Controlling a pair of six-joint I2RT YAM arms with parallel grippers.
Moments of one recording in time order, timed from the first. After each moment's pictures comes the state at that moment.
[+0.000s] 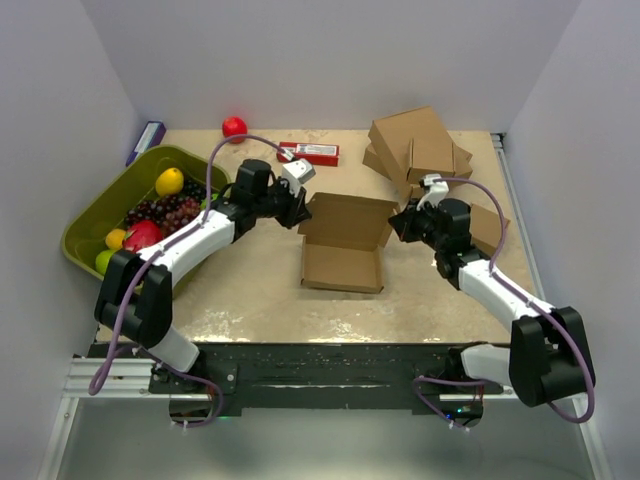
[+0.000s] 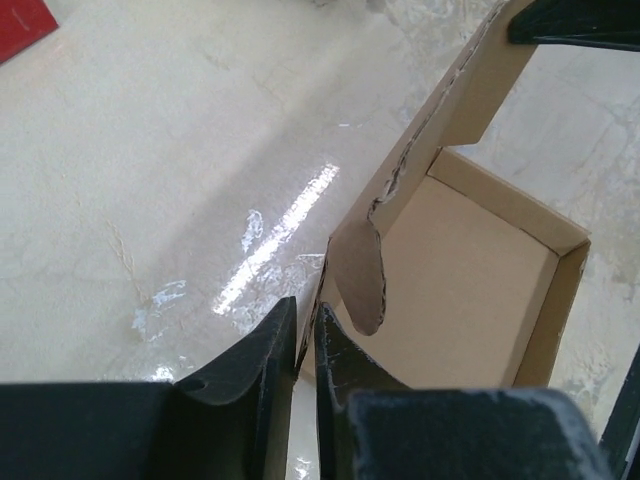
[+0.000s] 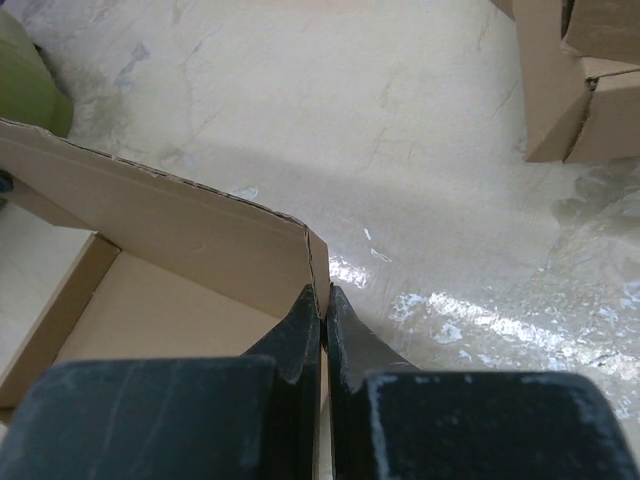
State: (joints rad) left arm -0.43 1.58 1.09 -0.09 0.52 0.10; right arm 0.23 1.25 0.63 0.25 -0.26 0.27
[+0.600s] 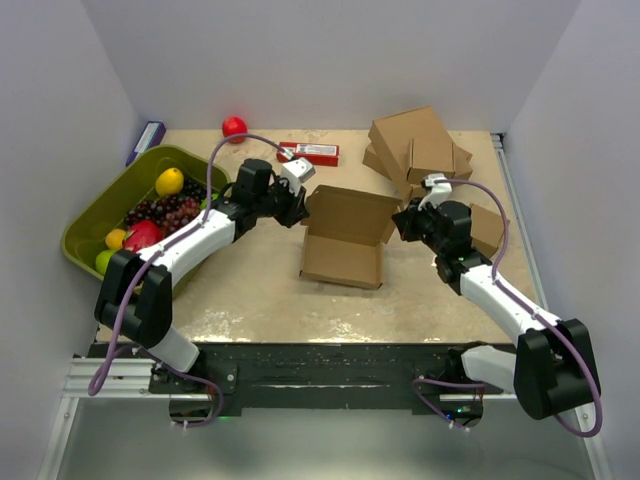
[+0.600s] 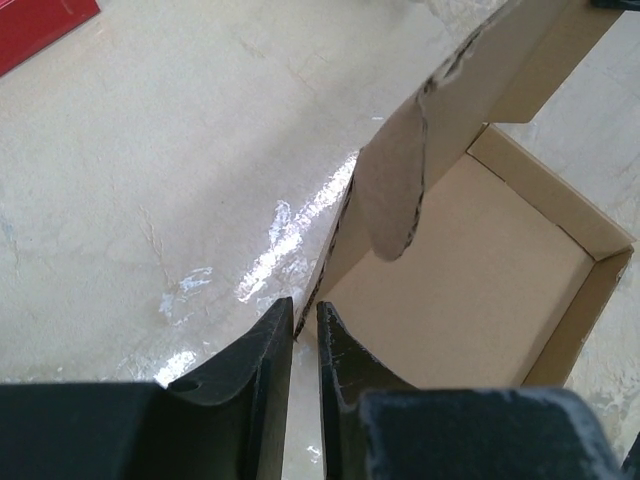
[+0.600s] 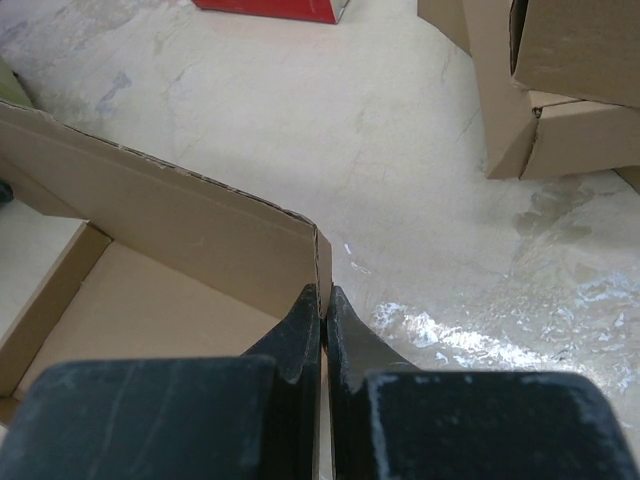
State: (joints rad) left arm -0.45 1.58 1.11 -0.12 0.42 0.11; right arm 0.26 1.17 0.61 0.24 -0.15 0.25
